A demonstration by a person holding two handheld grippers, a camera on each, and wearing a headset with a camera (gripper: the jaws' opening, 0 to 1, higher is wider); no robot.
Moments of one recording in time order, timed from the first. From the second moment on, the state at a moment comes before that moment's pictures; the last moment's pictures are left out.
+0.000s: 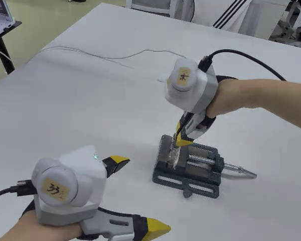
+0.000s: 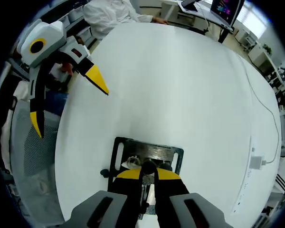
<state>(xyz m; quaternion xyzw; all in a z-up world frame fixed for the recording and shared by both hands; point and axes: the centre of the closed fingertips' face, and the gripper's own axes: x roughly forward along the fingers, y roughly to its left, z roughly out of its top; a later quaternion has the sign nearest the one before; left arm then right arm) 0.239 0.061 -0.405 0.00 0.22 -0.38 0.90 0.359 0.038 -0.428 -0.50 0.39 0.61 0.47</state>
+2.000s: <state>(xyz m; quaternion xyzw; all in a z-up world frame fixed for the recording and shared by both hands) 0.234 0.044 -0.417 0.04 0.23 -0.40 0.89 0.283 -0.031 -0.440 -0.42 0.35 0.63 0.55</state>
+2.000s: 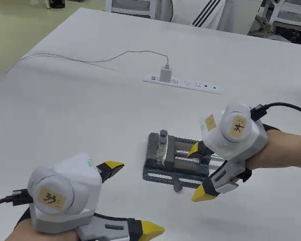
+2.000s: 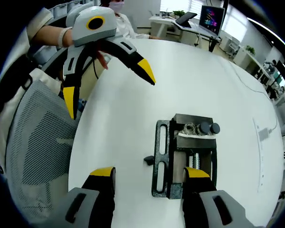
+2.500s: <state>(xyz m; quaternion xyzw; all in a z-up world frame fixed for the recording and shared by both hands) 0.254 0.021 -0.425 0.07 0.22 -0.43 0.87 0.269 -0.067 -0.430 -0.31 0.35 0.61 0.64</state>
